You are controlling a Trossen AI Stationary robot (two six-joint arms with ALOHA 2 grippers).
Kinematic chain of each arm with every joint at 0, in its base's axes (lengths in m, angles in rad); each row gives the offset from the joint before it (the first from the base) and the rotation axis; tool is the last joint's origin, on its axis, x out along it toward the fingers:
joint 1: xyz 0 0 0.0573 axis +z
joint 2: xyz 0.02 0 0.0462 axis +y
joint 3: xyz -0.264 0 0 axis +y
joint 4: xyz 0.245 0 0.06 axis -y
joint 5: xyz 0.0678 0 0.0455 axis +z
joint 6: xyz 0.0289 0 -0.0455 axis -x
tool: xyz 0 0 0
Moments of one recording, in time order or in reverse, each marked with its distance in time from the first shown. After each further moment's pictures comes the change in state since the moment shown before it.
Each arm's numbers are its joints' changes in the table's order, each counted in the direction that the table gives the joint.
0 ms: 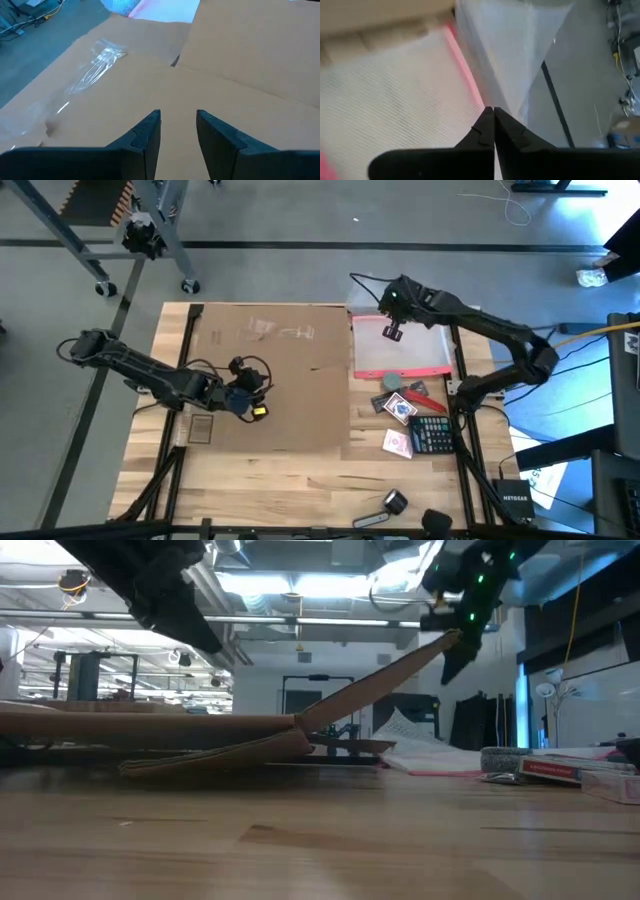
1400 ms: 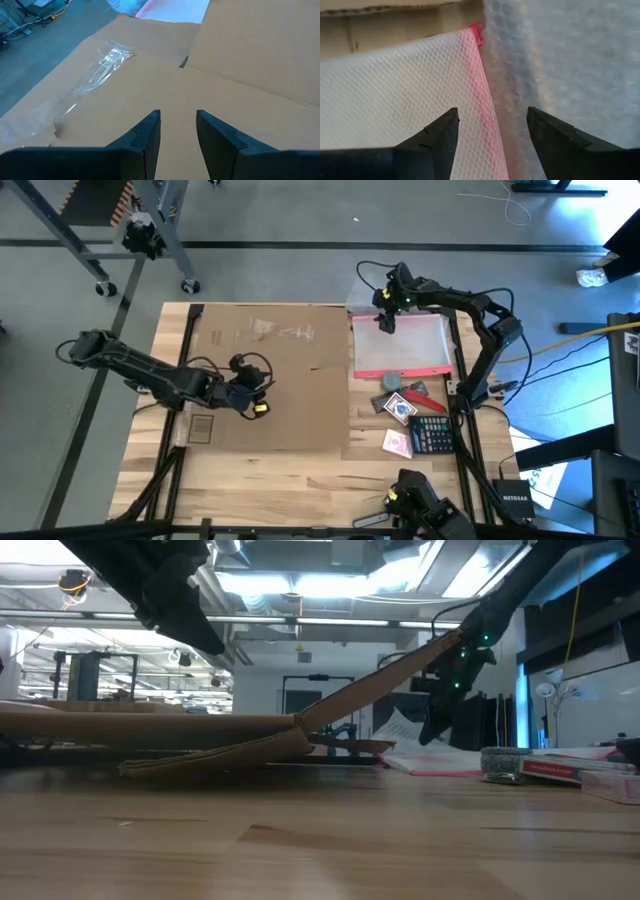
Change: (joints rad) left arm 0.030 0.000 0.000 0.006 0.003 -0.024; right arm -0.322 0.414 -0.002 0.317 0.582 0.349
